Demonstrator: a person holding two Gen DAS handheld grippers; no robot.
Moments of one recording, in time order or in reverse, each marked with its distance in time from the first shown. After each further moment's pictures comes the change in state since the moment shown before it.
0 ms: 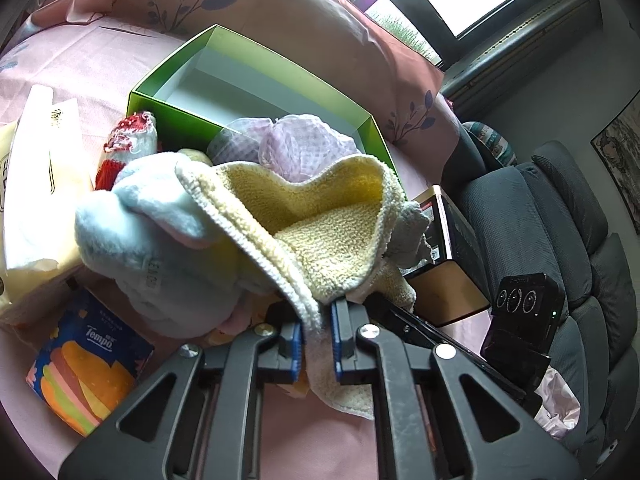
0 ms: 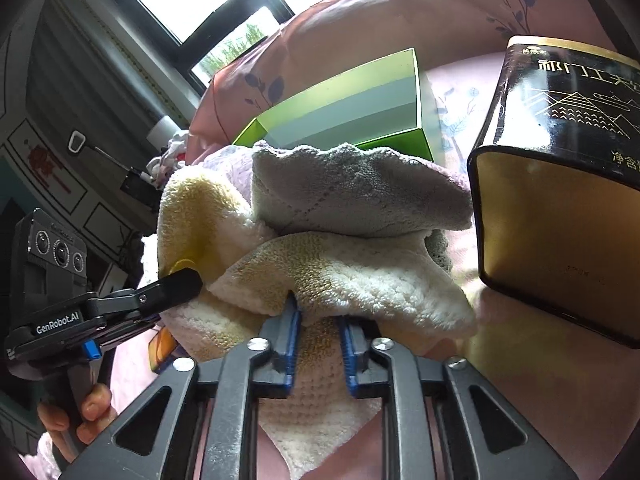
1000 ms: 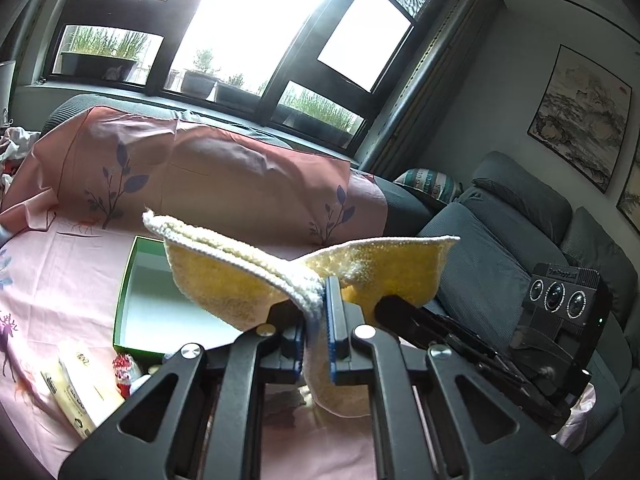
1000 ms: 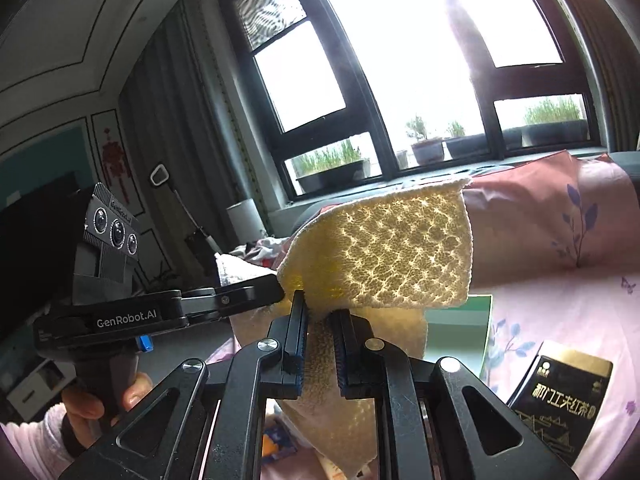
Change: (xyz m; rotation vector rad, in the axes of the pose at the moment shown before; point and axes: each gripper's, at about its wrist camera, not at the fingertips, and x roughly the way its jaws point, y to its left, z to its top) left arm -0.102 -0.123 0.097 0.293 -0.265 -0.055; right arm -0.122 0.134 0.109 -0.333 -0.355 0.096
